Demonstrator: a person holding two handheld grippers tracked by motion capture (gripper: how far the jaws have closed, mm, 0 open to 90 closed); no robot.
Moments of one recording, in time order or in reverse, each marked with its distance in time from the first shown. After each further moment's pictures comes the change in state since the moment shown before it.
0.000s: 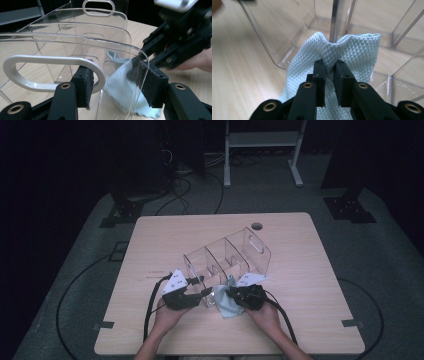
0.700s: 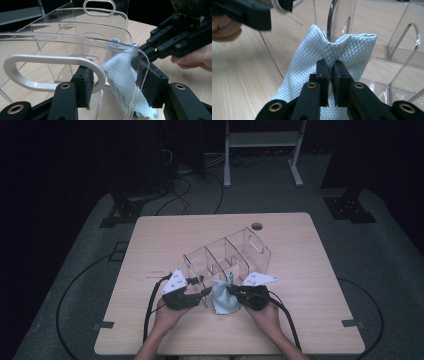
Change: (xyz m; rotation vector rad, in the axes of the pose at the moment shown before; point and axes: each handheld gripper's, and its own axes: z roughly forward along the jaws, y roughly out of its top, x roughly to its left) left arm 0.000 0.000 0.000 -0.002 0.005 -0.003; right arm -0.001 -0.005 -0.009 -0.112 0.022 0.054
